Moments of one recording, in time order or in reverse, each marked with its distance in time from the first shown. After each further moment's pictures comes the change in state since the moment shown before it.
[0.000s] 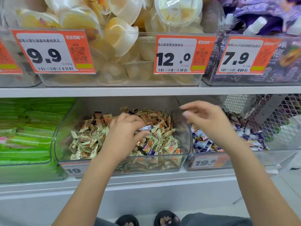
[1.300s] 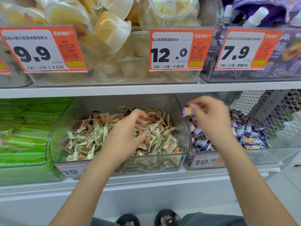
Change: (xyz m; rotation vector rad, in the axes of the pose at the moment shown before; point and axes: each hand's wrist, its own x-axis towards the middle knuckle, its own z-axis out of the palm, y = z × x) left_hand 0.000 0.018 -0.004 -0.298 -0.085 -0.139; right_hand 0.010 0.008 0.008 -0.180 0.277 0.033
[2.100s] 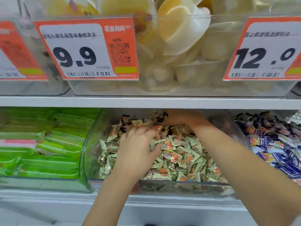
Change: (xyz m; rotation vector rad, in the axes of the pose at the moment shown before) left_hand 0.002 -0.064 -0.026 0.336 -0.009 -0.160; right_hand 0.106 -0.002 0.216 -0.530 -0.928 -0.003
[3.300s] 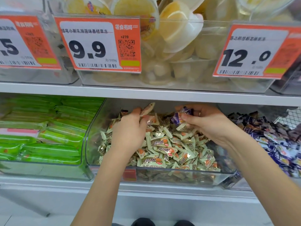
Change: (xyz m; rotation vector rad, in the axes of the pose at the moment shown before) left_hand 0.016 0.003 -0.017 -0.153 0.129 -0.161; right_hand -0.143 0.023 -0.014 1.054 0.235 -0.138
